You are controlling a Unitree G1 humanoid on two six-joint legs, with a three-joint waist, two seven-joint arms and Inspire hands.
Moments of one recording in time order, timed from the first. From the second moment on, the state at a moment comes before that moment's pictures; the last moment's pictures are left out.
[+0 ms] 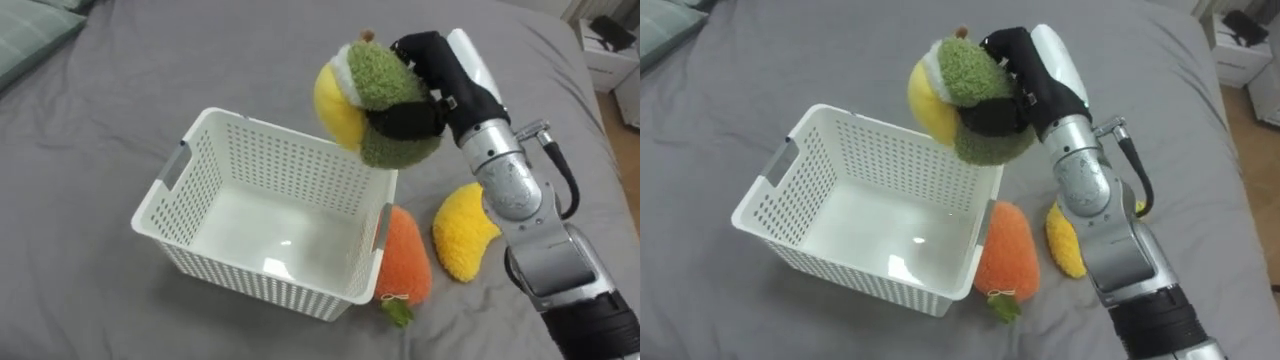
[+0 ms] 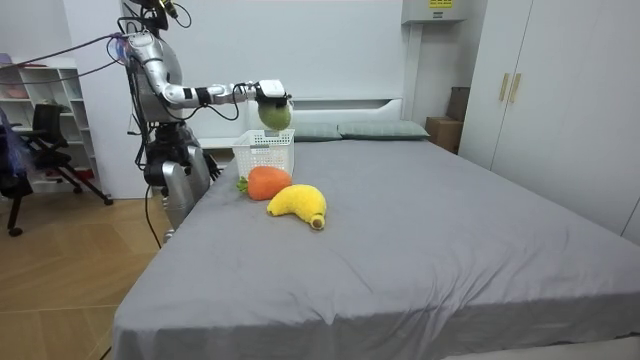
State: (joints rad) left arm 0.13 0.21 0.05 0.99 0.17 0.06 0.18; right arm -0.36 -0.37 0.29 0.06 -0.31 0.10 0.00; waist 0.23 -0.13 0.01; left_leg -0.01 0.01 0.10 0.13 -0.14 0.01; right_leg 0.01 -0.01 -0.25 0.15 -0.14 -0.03
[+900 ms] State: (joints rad) left arm 0.10 0.20 0.02 0.99 0.16 0.06 0.17; right arm -0.36 -0.32 0.45 0.07 -0.32 0.13 0.09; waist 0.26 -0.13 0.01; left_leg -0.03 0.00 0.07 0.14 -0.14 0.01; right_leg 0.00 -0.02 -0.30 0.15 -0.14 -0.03
